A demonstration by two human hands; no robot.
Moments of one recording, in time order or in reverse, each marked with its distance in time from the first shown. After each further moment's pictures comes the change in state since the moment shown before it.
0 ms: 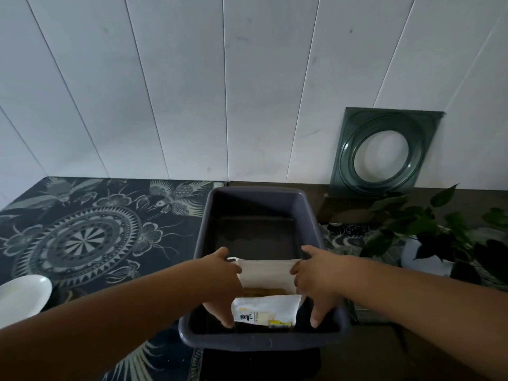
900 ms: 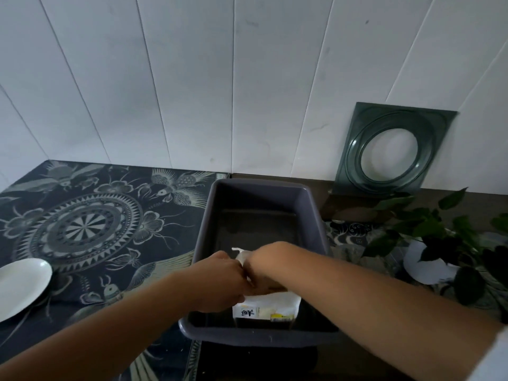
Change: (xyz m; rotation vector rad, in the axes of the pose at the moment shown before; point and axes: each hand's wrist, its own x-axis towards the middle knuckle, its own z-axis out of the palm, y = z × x) left_hand -0.014 0.006 0.015 -0.249 0.410 0.023; right_hand 0.069 -0.040 -0.075 0.447 0.129 0.138
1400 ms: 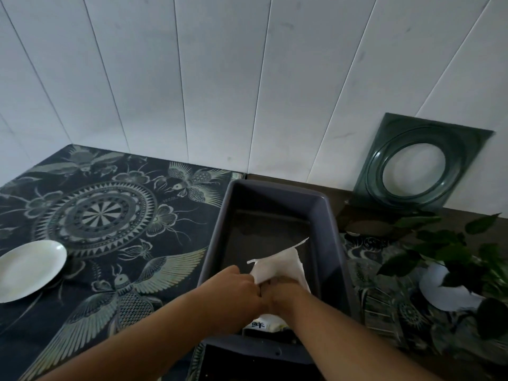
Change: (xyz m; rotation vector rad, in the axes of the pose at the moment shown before) left_hand -0.011 0.014 0.012 0.007 0.153 -0.014; right_hand 0.061 -0.001 0.068 0.318 -0.060 0.187
